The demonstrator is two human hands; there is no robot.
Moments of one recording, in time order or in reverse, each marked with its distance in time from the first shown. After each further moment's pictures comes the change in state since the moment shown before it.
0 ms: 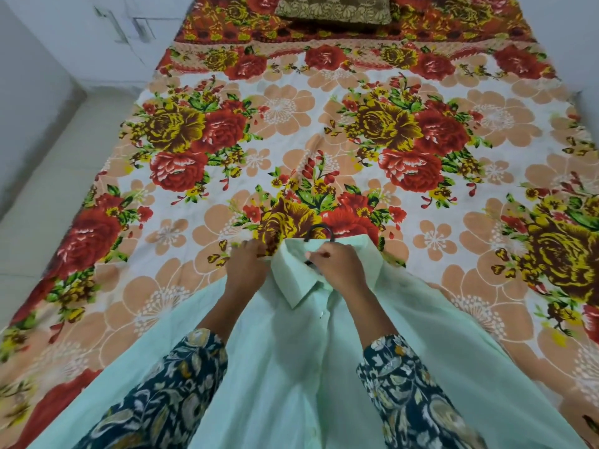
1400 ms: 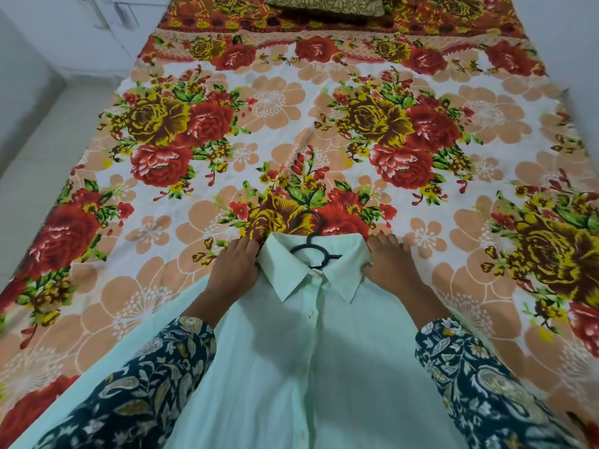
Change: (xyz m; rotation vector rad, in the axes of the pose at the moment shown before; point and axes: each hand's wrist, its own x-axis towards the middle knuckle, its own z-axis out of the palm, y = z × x) left_hand 0.010 -0.020 0.011 0.468 -0.023 0.411; right_hand 0.025 0.087 -0.061 -0.770 0.011 -0.141
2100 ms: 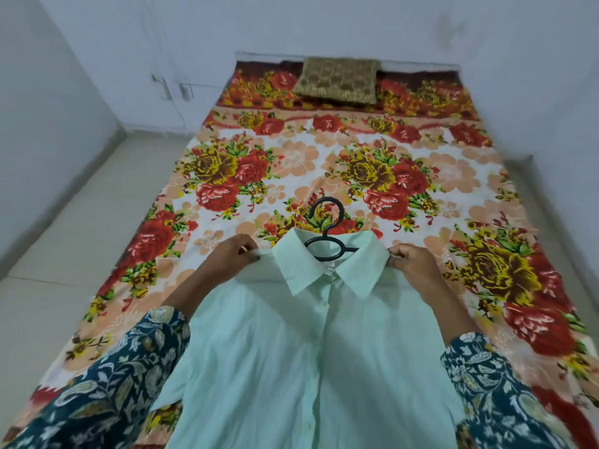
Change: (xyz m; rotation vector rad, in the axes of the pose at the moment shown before) left_hand -0.118 0.006 -0.186 -0.593 -0.020 -0.111; right_hand -0.154 -0.014 -0.138 0.994 0.194 0.134
